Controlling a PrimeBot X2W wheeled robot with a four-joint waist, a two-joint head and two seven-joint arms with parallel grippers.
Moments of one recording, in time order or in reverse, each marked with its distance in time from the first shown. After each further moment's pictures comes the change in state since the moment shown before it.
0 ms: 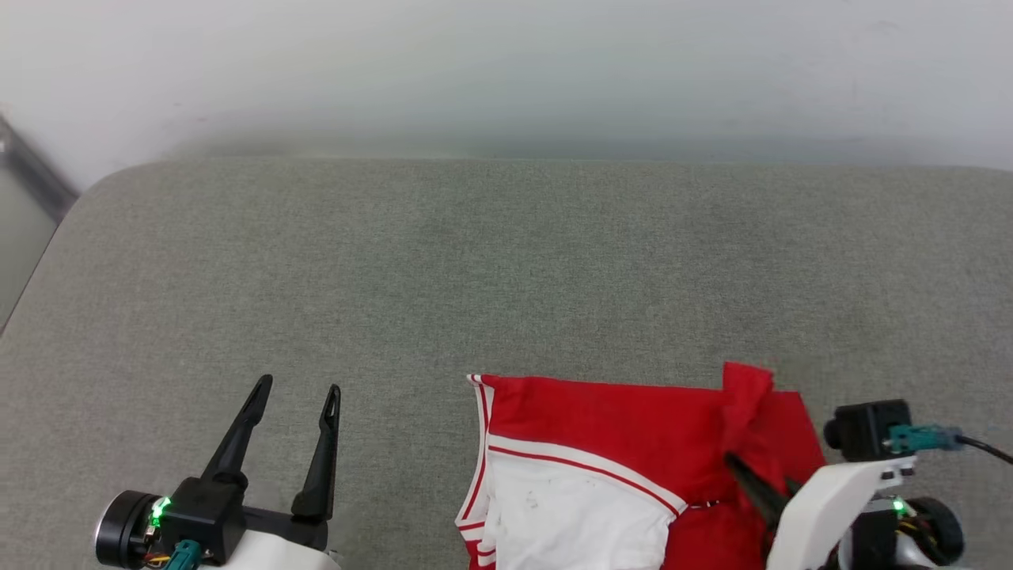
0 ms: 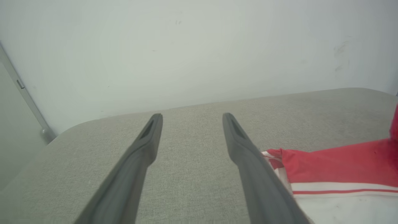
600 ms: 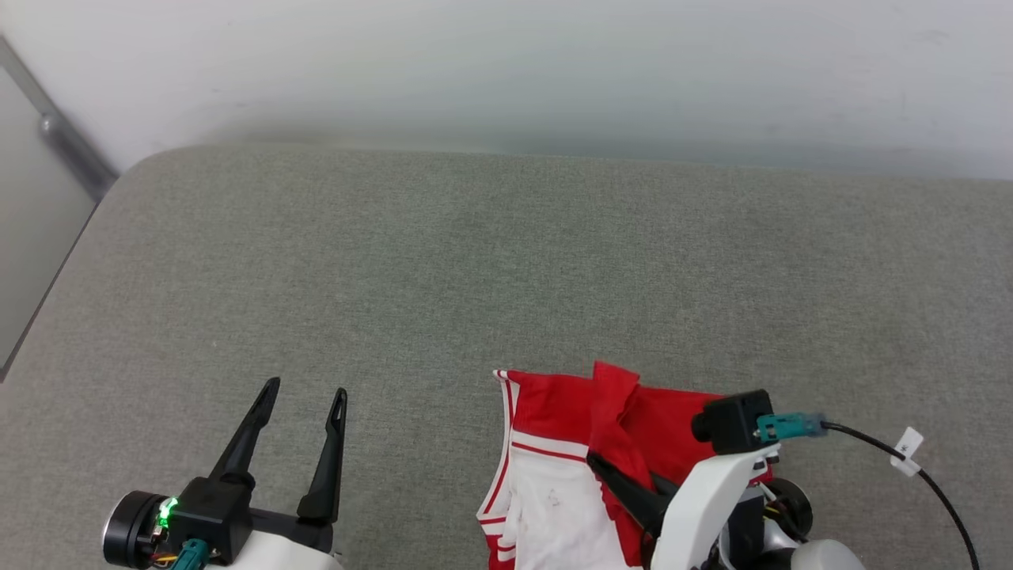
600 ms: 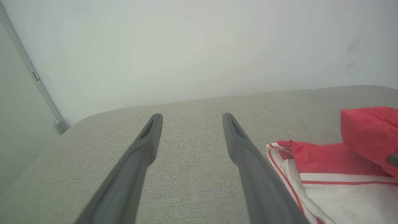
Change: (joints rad) left arm -0.003 0.000 -0.009 0.014 0.001 -0.007 0.000; right arm -0.108 0.072 0.266 0.122 0.143 0.000 -0.099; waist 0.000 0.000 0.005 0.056
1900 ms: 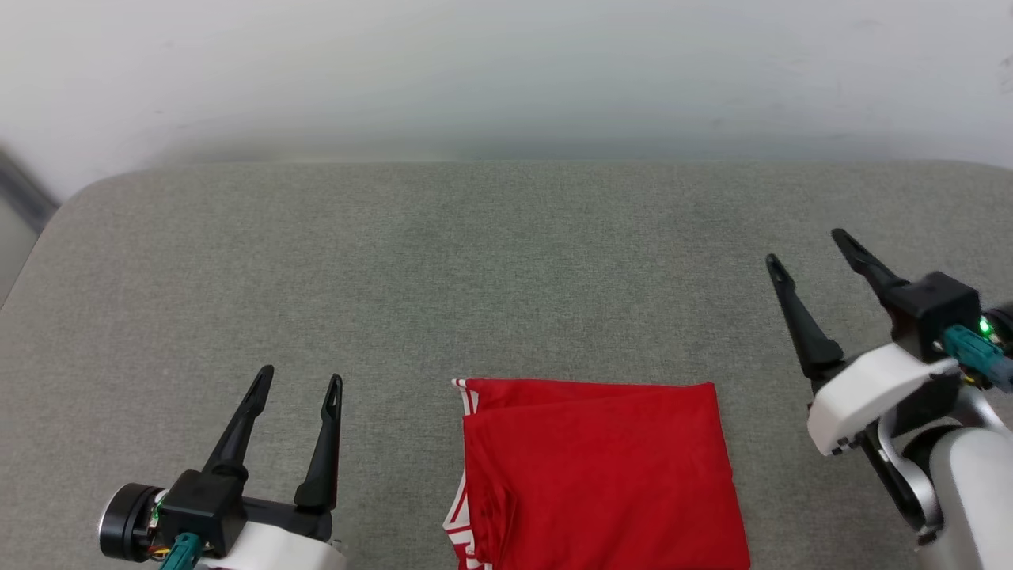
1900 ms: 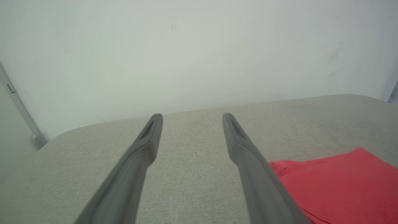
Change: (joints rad) left arm -0.012 -0.021 0.018 -0.012 0.005 -0.002 0.000; right arm -0.232 -0.222 -0.138 0.028 -0.454 0.000 -0.411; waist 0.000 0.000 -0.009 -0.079
